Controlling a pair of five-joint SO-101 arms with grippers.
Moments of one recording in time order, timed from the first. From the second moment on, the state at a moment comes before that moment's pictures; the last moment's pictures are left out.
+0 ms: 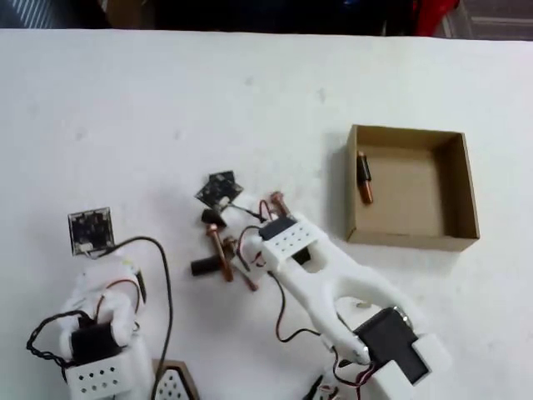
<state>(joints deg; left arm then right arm) -21.6 -104.0 95.7 69.7 0.3 -37.9 -3.8 45.5 43.3 17.9</state>
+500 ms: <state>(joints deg) -21.6 -104.0 95.7 69.7 0.2 -36.7 -3.7 45.5 42.8 17.9</state>
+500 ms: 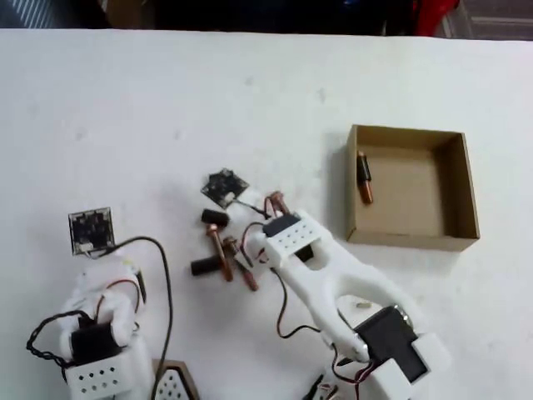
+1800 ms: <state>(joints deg) -20.4 -104.0 96.4 69.7 0.1 -24.7 -51.6 44.2 63.6 14.2</state>
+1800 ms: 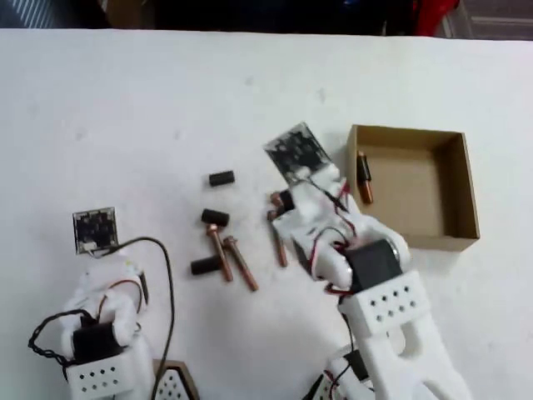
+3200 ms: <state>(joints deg) -6.5 -104.7 78.7 73.3 1.9 -14.0 -96.7 84.8 49.8 12.3</state>
